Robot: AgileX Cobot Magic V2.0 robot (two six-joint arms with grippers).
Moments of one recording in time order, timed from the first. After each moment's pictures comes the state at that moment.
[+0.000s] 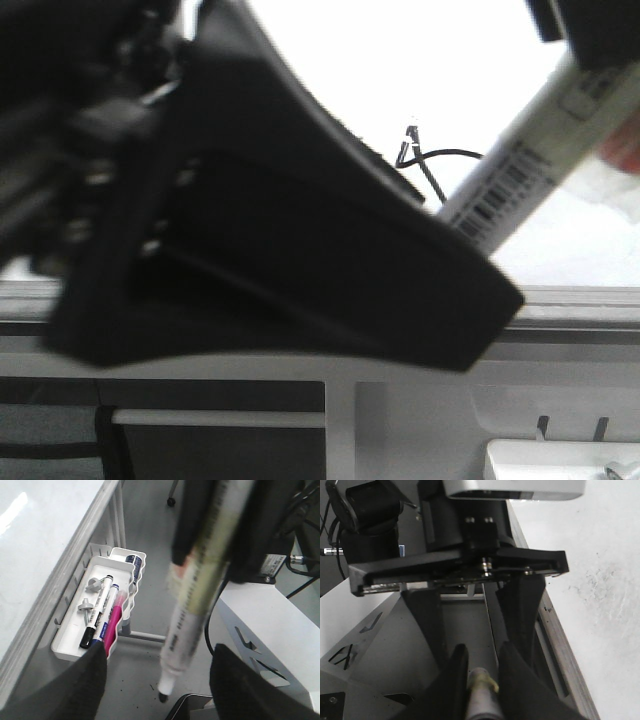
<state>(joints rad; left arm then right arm) -0.91 1.24 -0.72 -1.35 0.53 1.55 0.53 0.75 -0.62 0.98 0.73 -1.34</state>
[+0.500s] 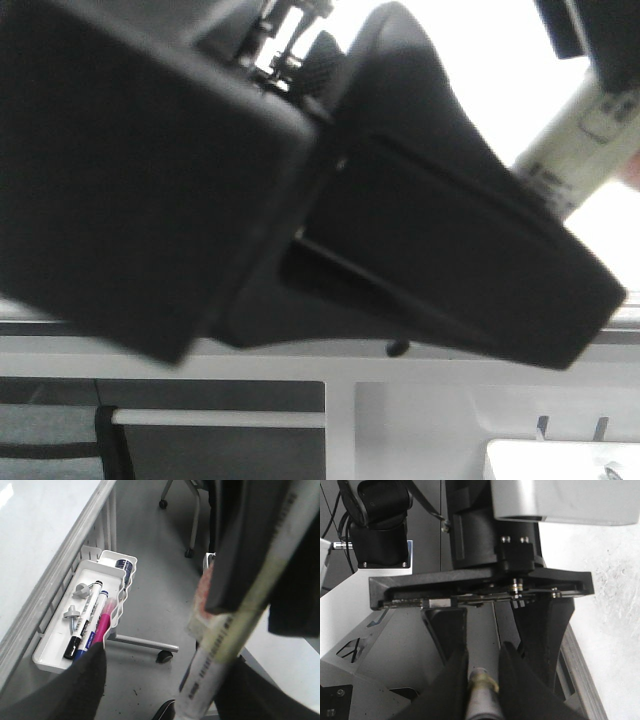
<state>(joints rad) -0.92 1.33 -0.77 -1.41 0.54 1.55 0.53 0.75 -0.62 0.97 0.76 -1.34</state>
